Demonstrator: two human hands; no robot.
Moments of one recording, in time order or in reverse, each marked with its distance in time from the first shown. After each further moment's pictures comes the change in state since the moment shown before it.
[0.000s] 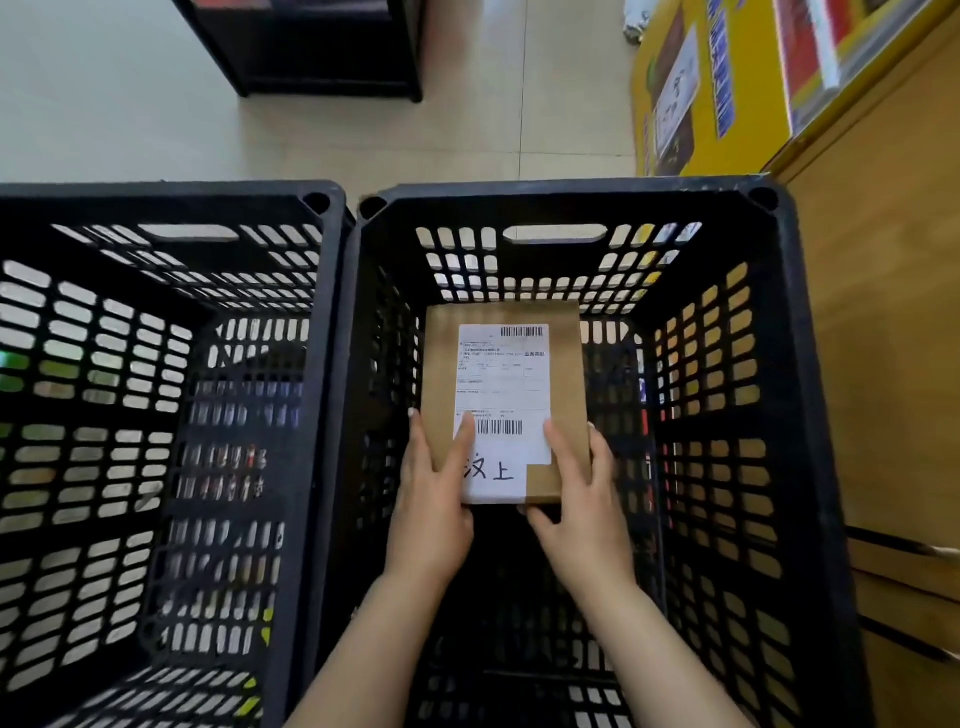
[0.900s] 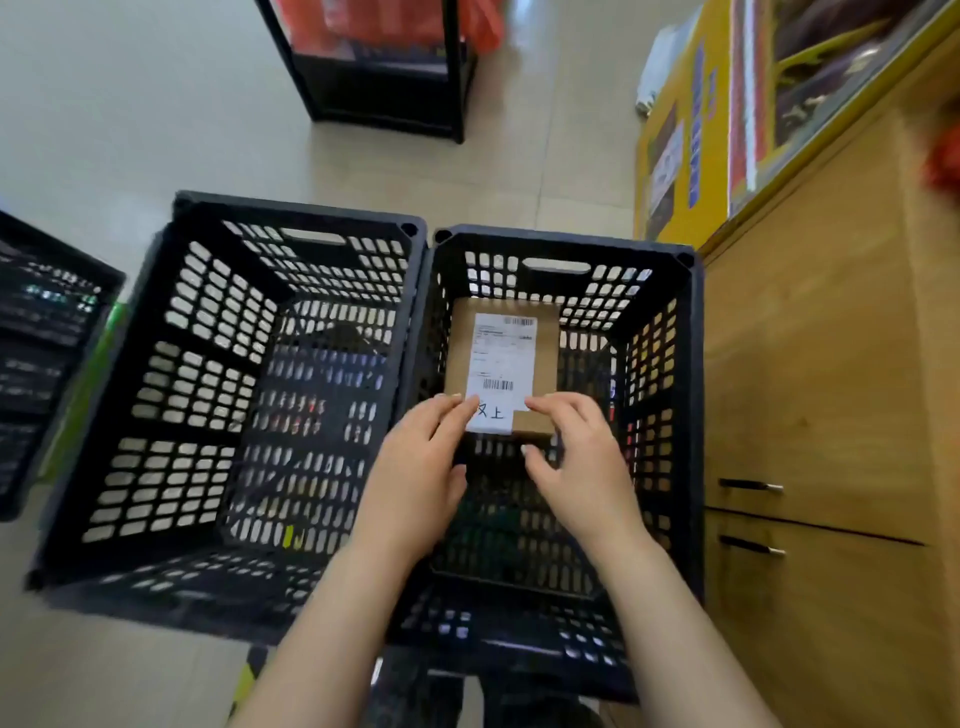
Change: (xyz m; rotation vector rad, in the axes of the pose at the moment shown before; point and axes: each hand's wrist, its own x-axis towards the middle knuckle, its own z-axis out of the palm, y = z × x) left_hand -0.136 0.045 -0.114 0.030 0.291 0.318; right_hand -0.107 -0.092 -0.107 0.041 0.091 -0.322
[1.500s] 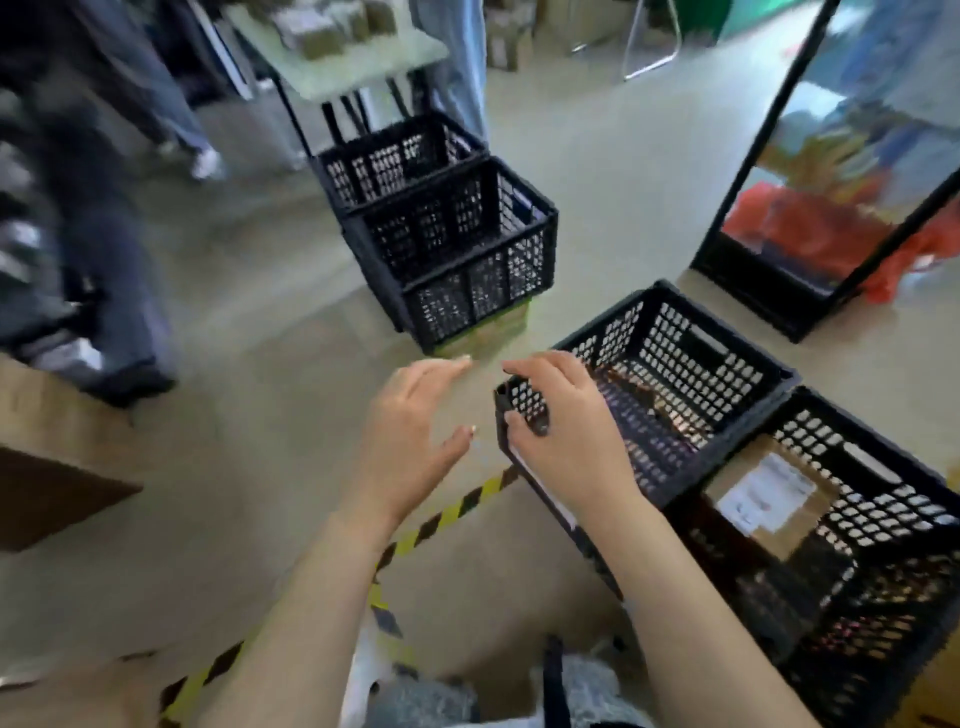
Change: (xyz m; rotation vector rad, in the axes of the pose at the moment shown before) left_hand -0.407 0.012 -0.279 0.035 0.748 -0.527; right_hand -0.269 -0.359 0.054 0.012 -0.422 -0.930
